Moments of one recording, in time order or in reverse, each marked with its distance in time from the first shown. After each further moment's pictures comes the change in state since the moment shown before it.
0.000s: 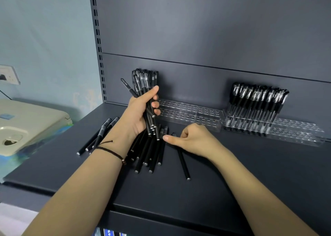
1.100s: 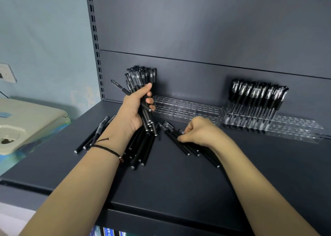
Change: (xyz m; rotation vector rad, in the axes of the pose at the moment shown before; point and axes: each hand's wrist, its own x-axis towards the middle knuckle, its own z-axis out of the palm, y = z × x) left_hand 0.005 0.002 -0.003 -0.070 0.090 -0.011; right_hand 0.017 0.007 -0.015 -0.101 -0.046 0.150
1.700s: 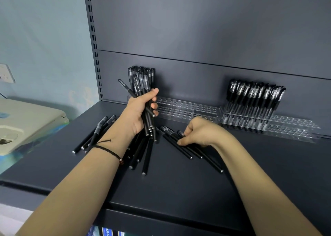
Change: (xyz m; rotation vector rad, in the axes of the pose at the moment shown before) left_hand 0.001 -0.010 0.001 0.138 -0.040 -0.026; right_hand -0.007 0.005 -0.009 0.077 -0.121 -0.105
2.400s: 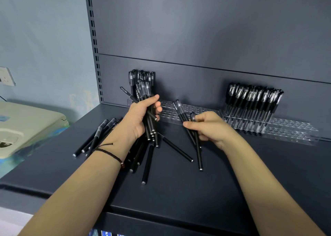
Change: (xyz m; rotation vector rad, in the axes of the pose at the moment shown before) left_hand -0.002 -0.002 0.002 0.020 0.039 -0.080; right_hand 0.003 0.015 -0.006 0.675 0.171 -0.041
